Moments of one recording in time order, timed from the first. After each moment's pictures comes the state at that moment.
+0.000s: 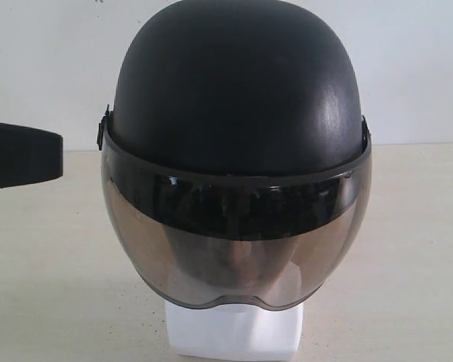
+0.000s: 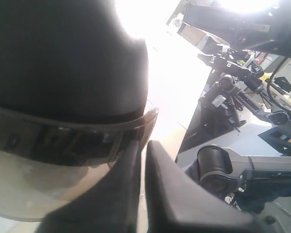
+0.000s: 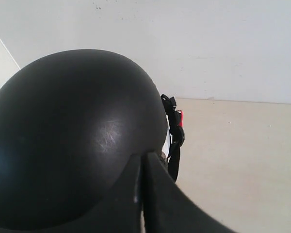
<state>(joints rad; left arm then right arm) 0.08 0.89 -0.74 1.76 -1.22 -2.10 0.28 0.68 -0.93 0.40 0.67 -0.09</state>
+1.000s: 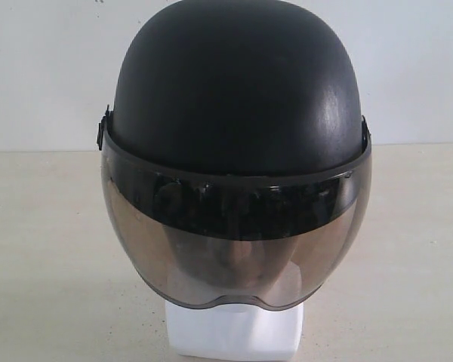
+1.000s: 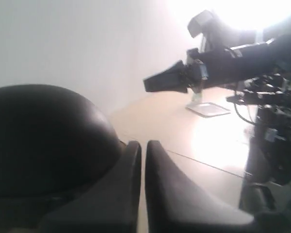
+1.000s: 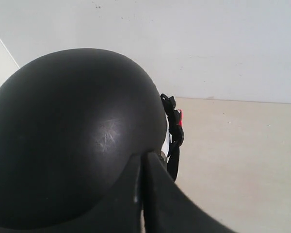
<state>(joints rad) 0.08 0.44 -0.74 1.76 -1.03 -2.08 0.28 0.68 -0.93 0.40 0.67 -0.09</state>
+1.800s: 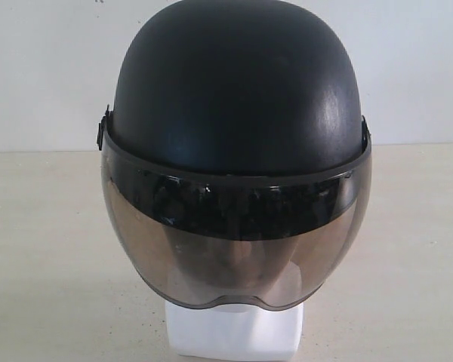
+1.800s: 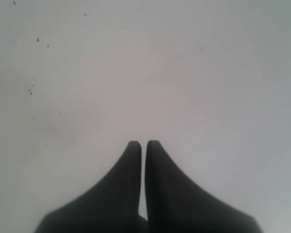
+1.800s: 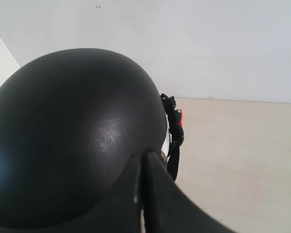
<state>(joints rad) 0.08 0.03 -0.33 0.97 -0.07 -2.09 0.28 0.68 -0.93 0.40 0.67 -0.09</state>
